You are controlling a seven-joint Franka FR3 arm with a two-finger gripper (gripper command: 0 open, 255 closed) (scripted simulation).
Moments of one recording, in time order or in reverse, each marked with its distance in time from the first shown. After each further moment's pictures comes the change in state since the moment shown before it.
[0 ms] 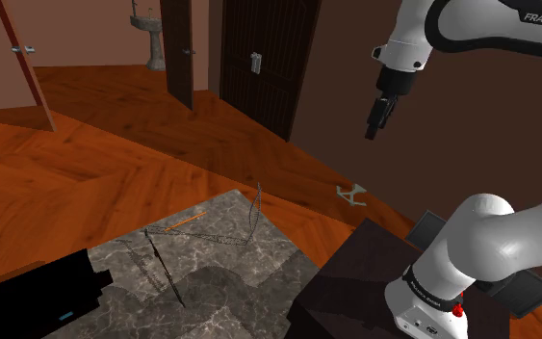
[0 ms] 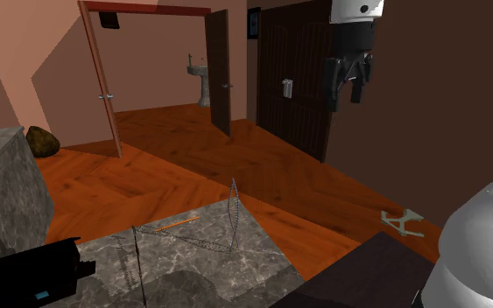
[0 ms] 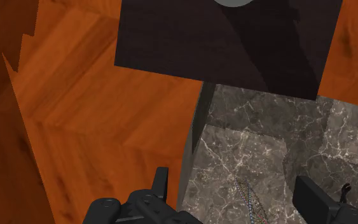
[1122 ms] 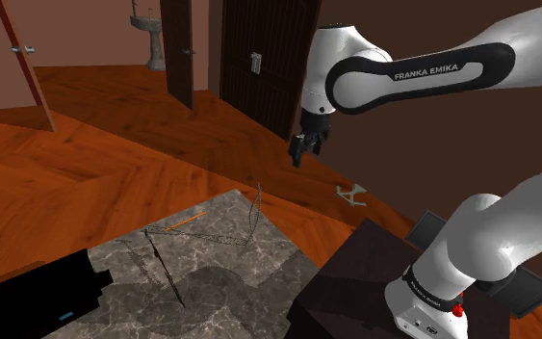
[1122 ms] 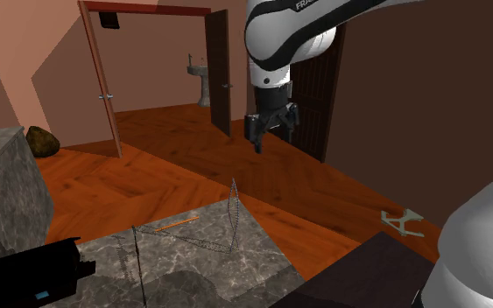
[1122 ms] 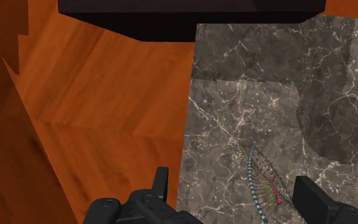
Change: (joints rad) arm -0.003 0.403 0.227 -0.001 0.008 0.416 0.368
